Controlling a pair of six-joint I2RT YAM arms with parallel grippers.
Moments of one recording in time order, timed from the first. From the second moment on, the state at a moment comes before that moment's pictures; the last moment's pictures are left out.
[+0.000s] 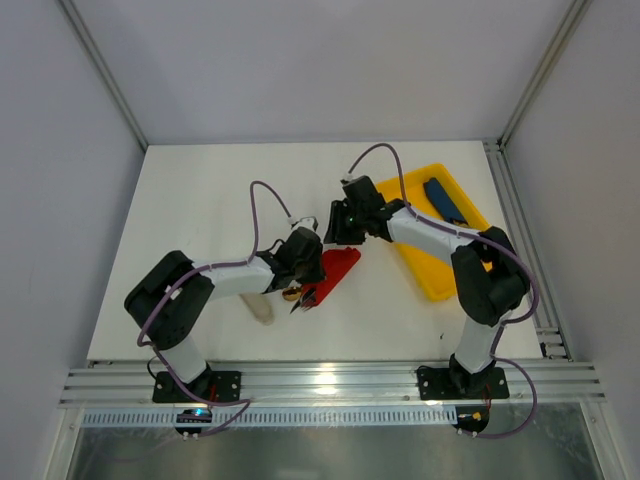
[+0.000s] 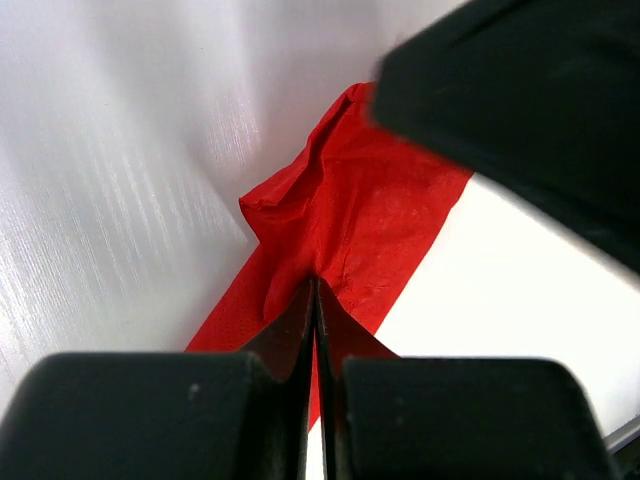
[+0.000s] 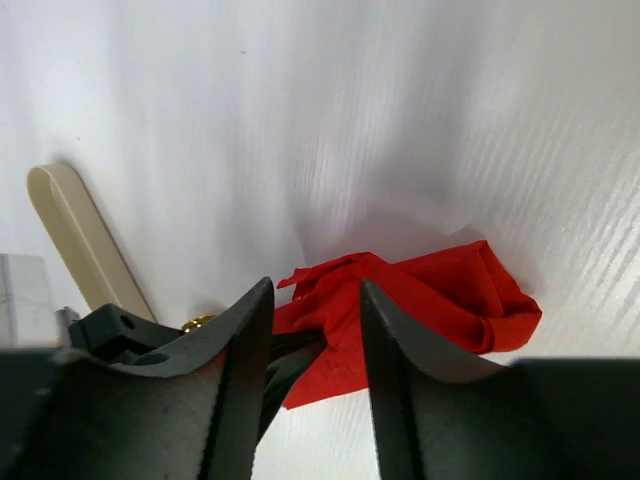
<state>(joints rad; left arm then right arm) -0.78 1.69 0.85 0.03 -0.08 -0.74 0.59 1.82 1.26 -0.33 -0.15 0.60</state>
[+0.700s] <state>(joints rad) -0.78 1.69 0.85 0.03 -0.08 -0.74 0.55 1.70 1.08 -0.28 -0.09 0.41</state>
